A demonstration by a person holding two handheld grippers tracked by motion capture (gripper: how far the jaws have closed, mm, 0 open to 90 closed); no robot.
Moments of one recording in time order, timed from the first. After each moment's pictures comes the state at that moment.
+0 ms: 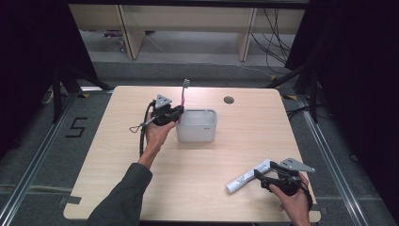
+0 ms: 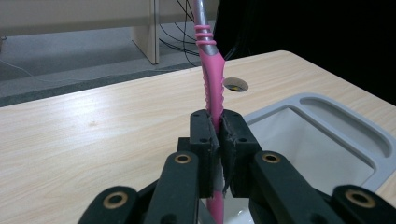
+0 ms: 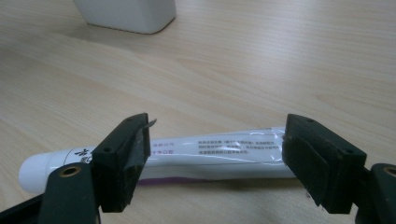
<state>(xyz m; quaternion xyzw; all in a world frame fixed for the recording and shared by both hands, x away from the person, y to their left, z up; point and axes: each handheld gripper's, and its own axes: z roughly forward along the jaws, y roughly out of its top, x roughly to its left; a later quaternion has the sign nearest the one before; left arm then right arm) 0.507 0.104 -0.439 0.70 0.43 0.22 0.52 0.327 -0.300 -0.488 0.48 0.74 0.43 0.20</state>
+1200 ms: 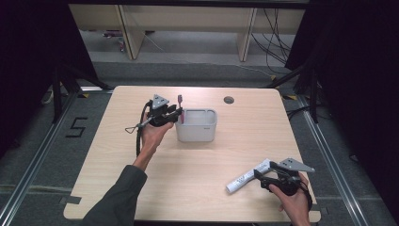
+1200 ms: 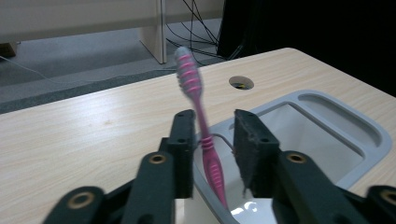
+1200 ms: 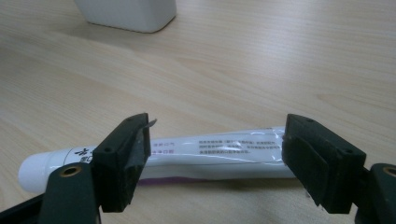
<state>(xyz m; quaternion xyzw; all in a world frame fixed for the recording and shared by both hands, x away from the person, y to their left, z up) 0.493 0.112 -0.425 0.71 0.44 0.24 0.50 0.327 -0.299 -0.488 0.48 0.74 0.42 0.20</state>
